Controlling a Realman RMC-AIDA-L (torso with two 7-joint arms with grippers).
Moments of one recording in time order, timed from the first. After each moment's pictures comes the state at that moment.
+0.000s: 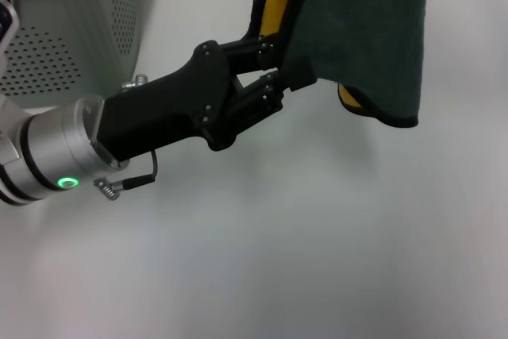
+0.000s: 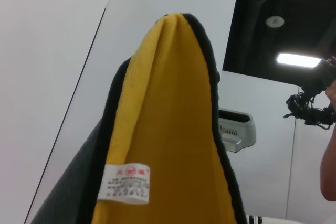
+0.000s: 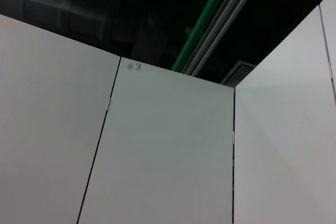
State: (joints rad) left arm -0.56 -2.10 1.06 0.32 1.25 1.88 -1.13; right arm 0.65 2.01 -1.16 -0.93 -0.81 -1.52 1.26
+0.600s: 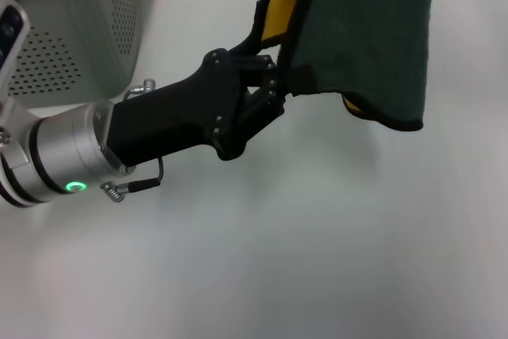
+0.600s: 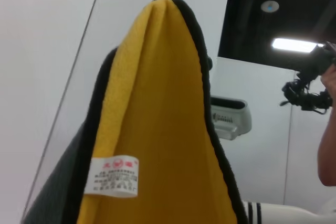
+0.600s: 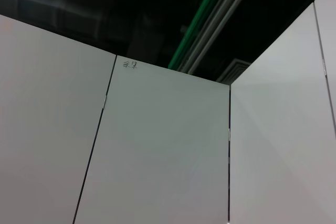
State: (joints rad) left arm -0.57 -2.10 1.10 0.32 1.25 1.86 -1.09; right arm 0.64 2.01 -1.16 -0.92 -0.81 -1.52 1.26
